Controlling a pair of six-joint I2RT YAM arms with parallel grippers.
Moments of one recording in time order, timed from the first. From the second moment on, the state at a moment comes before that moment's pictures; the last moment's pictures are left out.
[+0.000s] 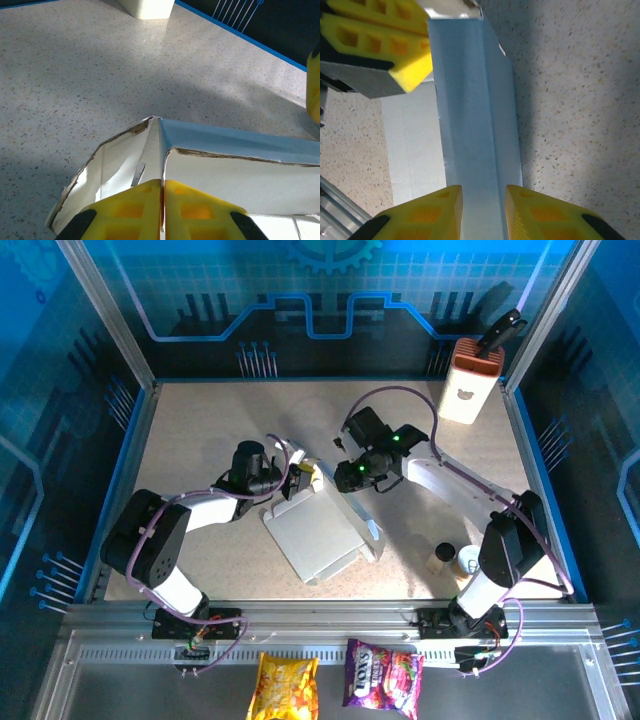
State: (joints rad) left arm -0.35 1.61 0.70 0.48 0.62 -0.01; right arm 0.63 1.64 1.42 -0.92 -0.20 0.27
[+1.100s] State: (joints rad) left arm -0.32 1.61 1.15 -0.11 0.60 -0.14; right arm 0.63 1.68 1.37 -0.86 -0.27 0.28
